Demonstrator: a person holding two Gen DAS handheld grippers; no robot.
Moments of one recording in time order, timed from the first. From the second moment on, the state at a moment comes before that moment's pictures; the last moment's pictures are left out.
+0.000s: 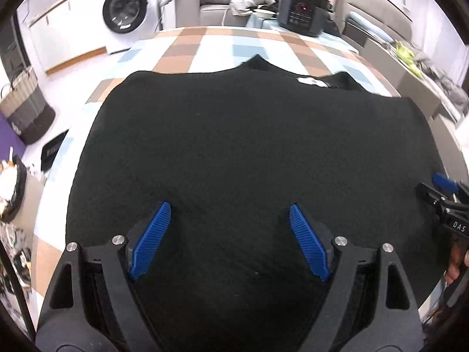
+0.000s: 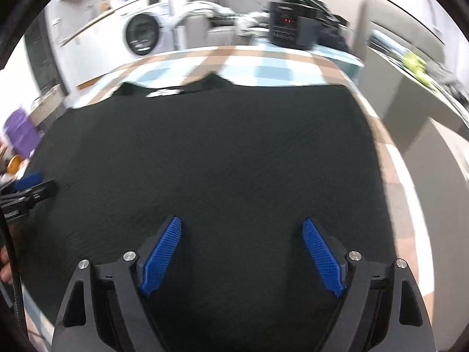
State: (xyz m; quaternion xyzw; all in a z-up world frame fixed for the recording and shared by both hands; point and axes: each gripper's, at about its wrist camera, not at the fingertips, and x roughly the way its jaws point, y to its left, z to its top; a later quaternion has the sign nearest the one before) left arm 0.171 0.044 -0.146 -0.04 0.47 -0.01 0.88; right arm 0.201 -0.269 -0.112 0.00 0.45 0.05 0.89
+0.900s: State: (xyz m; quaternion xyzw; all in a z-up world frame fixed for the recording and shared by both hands) left arm 0.113 0.055 -0.141 -0.06 0.47 0.00 0.88; right arm 0.146 -0.274 -0.105 0.01 0.46 0.07 0.89
